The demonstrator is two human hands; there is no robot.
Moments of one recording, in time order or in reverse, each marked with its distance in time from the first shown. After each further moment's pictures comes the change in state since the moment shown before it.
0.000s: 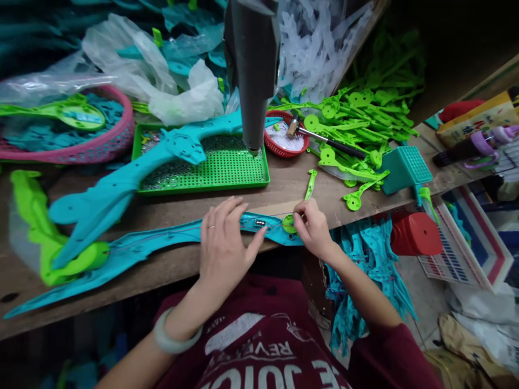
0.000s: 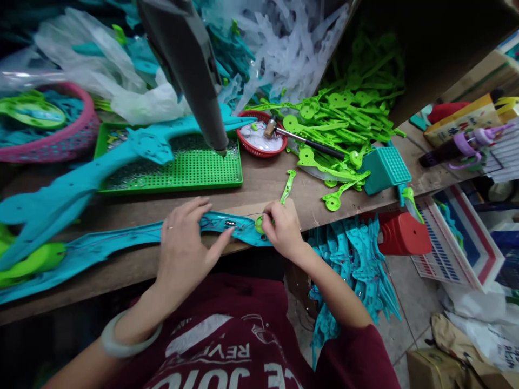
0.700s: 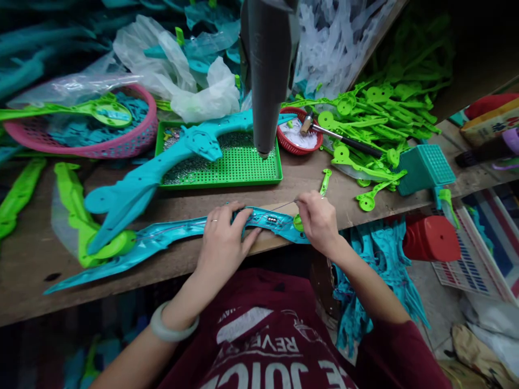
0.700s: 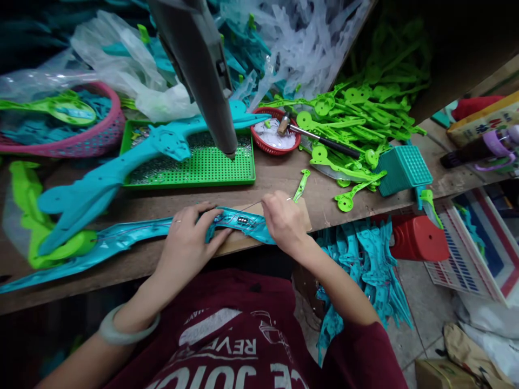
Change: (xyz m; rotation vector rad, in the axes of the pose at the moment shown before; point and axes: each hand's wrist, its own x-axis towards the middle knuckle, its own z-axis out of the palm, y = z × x) left_hand -0.008 -0.038 -0.006 0.119 -0.212 0.051; right_hand 0.022 -0.017 0.007 -0.174 0.079 -0.168
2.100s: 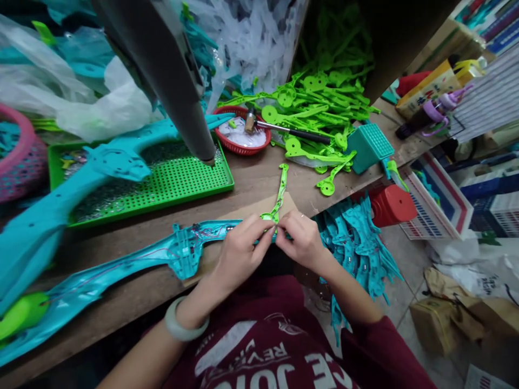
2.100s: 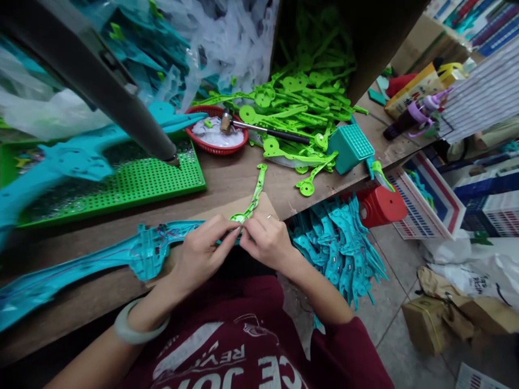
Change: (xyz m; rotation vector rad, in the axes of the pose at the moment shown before) left_hand 0.042 0.075 0.015 -0.603 -0.027 0.294; right_hand -0.046 -0.012 -0.033 -0.162 0.052 0.001
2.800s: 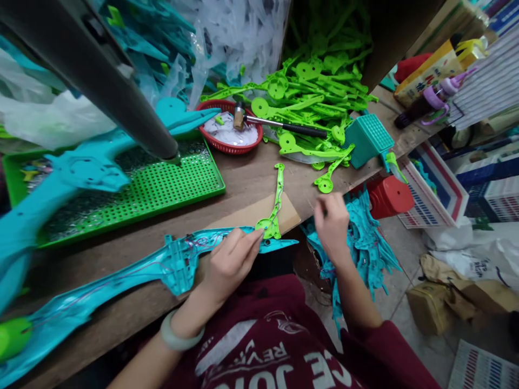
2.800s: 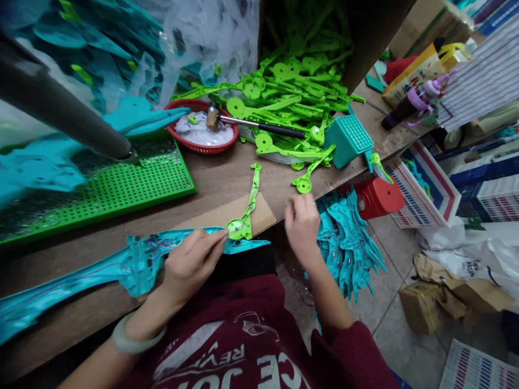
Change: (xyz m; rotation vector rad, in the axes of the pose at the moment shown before) left_hand -0.021 -0.024 0.005 0.250 0.108 0.184; right_hand -0.019 0.047 -0.022 -0.242 0.103 0.557
